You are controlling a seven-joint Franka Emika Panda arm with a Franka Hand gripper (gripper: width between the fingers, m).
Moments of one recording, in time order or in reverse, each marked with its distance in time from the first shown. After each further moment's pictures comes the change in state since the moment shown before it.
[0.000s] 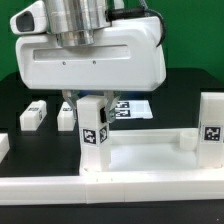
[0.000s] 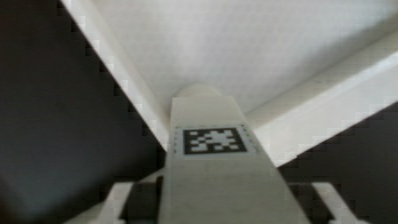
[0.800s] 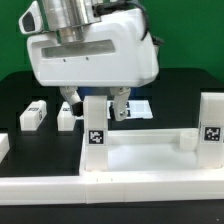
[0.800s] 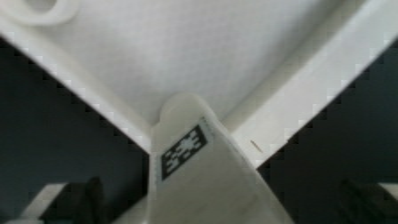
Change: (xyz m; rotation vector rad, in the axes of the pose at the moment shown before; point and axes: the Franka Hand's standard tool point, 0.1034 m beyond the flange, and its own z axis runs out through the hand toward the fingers) arm -0.004 -0.005 -0.004 0.021 0.010 0.006
